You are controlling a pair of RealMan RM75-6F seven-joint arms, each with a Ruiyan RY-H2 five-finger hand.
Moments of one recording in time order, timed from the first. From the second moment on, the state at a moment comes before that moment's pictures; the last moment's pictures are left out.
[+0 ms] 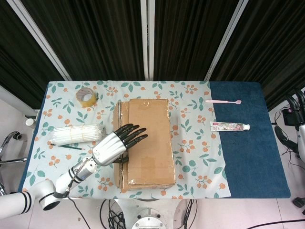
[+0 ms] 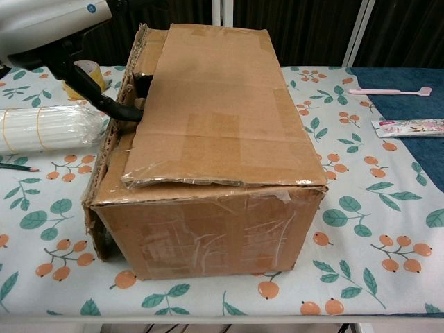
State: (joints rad) left arm -0.71 -1.41 -0.09 -1.54 1.83 1.27 0.04; right arm 0.21 -0.84 0.23 -1.78 -1.50 1.61 -0.07
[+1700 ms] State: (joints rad) left arm -0.99 -1.58 -0.32 -1.60 1.67 1.16 0.21; right arm 0.16 -0.85 0.25 -1.64 -1.51 1.67 0.19
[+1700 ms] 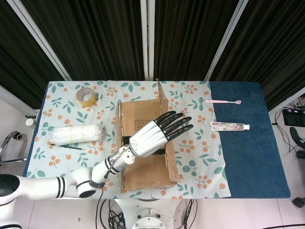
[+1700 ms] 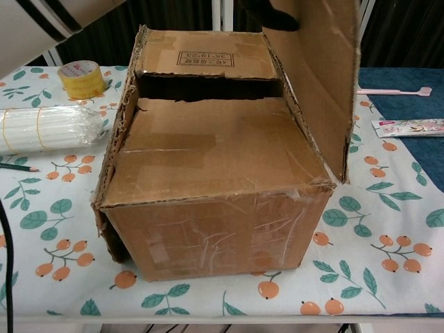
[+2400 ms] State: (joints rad) left arm -1.11 -1.71 -0.37 -1.55 1.58 1.12 0.27; right arm 0.14 -0.86 0.24 -1.58 -1.51 1.68 0.27
